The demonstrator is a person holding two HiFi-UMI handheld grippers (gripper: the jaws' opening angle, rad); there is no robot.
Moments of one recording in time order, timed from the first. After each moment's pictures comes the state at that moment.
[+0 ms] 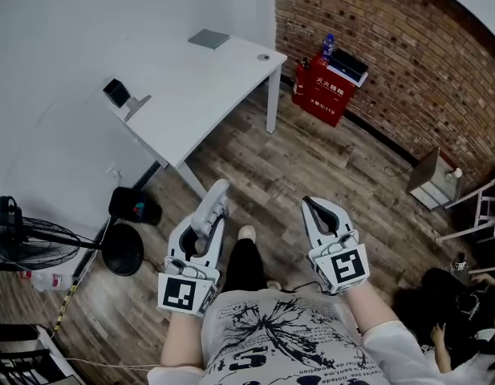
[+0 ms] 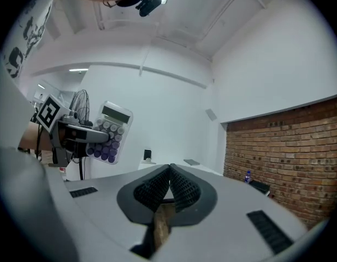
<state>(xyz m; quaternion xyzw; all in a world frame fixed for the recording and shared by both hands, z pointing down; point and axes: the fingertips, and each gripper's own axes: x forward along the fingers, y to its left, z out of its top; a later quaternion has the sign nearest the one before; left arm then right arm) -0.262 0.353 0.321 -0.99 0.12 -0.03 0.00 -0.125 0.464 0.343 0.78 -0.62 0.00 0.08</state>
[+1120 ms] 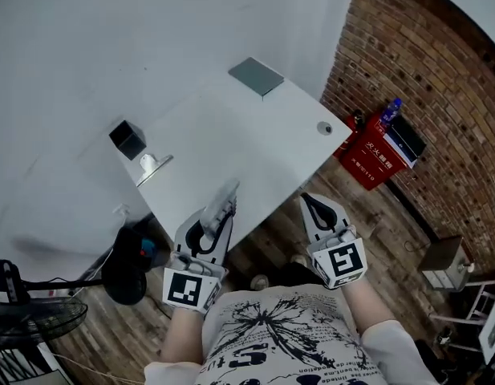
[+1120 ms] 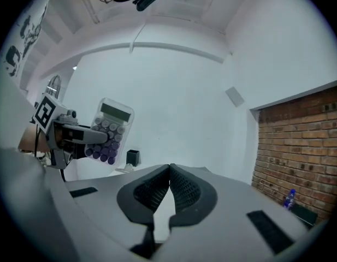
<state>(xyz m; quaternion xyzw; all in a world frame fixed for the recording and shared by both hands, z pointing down) -0.028 -0.062 0.332 -0.98 0.18 -0.03 -0.01 0.116 0.007 0.352 0.72 -0.69 0.02 0.10</state>
